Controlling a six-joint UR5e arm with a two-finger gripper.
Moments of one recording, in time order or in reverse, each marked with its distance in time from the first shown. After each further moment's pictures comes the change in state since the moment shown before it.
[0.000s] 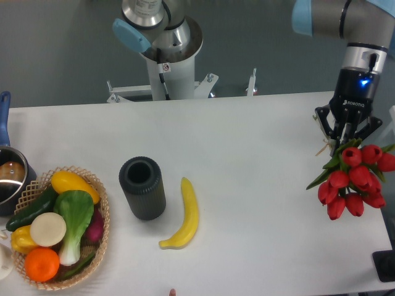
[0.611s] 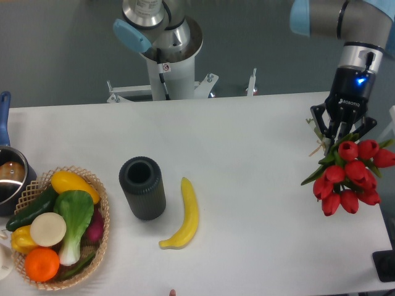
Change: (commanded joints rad) arm -0.003 -0.003 -0.009 0.005 -0.066 0.008
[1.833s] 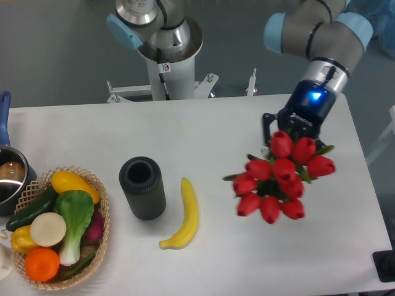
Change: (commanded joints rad) arm -0.228 0.017 -0.018 0.003 -0.396 0.106
